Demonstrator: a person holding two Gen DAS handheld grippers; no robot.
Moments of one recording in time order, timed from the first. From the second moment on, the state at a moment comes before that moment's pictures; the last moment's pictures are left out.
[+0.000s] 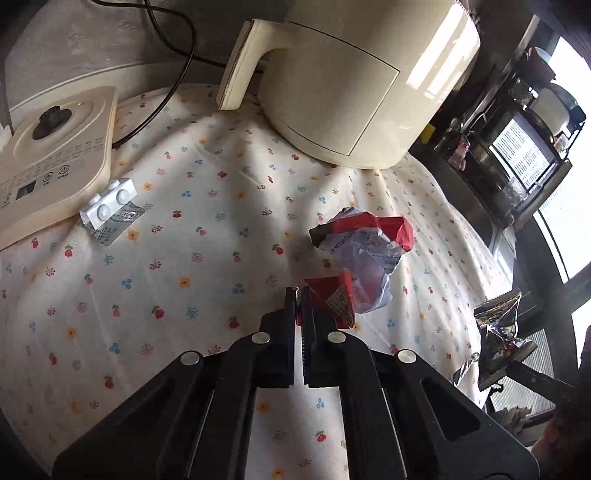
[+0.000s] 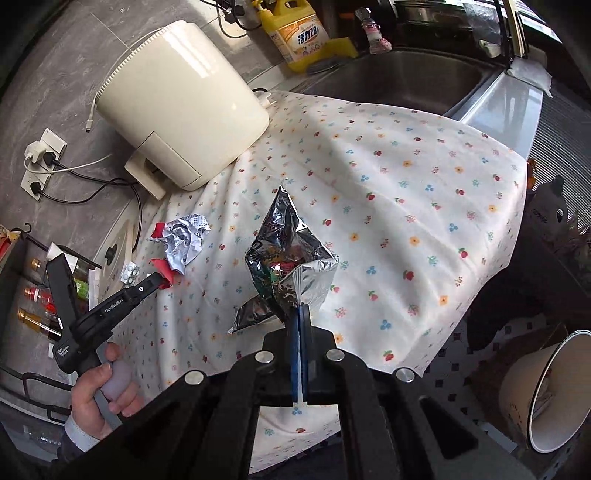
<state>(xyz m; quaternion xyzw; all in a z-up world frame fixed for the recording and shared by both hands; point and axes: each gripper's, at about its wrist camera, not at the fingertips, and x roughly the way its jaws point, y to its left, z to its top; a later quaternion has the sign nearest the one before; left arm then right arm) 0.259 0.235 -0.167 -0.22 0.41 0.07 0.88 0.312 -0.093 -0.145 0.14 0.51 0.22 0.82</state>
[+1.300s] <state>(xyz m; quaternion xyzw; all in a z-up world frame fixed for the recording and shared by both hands) 0.250 -0.138 -0.156 -0.12 0.46 -0.11 0.87 0.215 -0.466 -0.173 0.25 0.50 0.06 0.83</state>
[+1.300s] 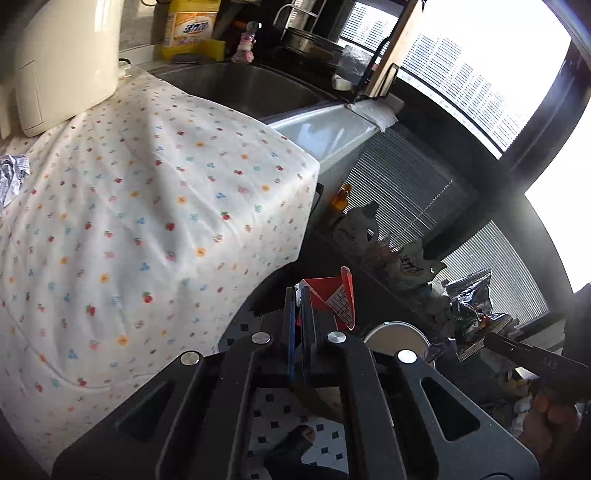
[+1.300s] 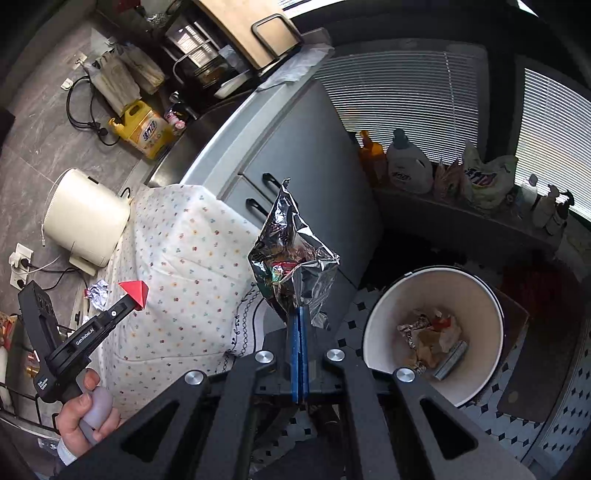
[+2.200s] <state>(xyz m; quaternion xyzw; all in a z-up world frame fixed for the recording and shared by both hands) 0.232 -0.319 -0.225 -0.08 0.53 -0.22 0.82 0.156 -0.598 -0.216 0.27 0.51 -0.04 0.81</state>
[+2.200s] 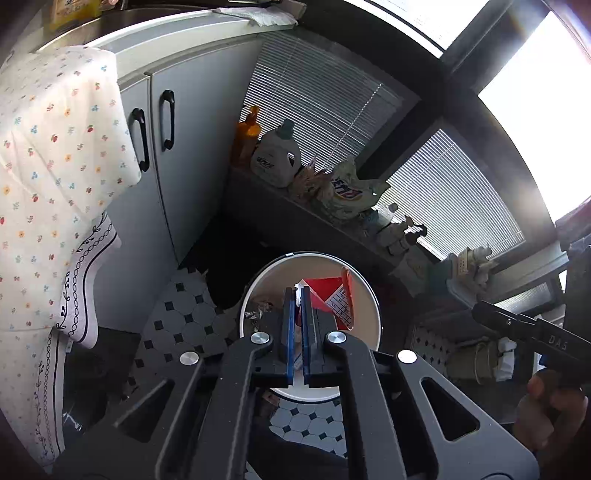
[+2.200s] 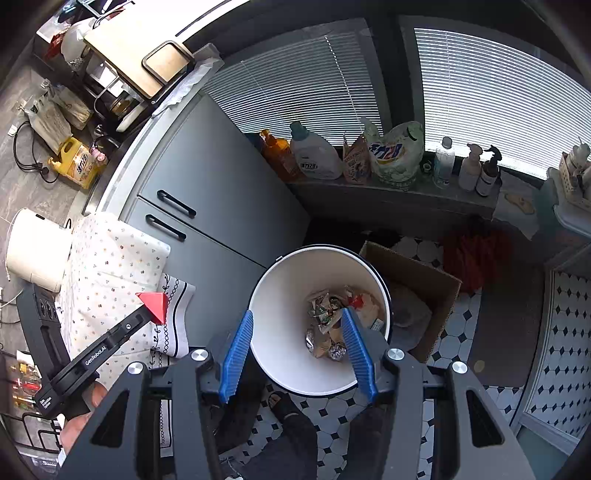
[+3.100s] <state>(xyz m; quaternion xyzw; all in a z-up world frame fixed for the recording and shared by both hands) 0.239 -0.198 -0.163 -0.11 0.48 -0.16 0.86 0.201 -0.511 -0.175 0.25 0.48 0.02 0.84</state>
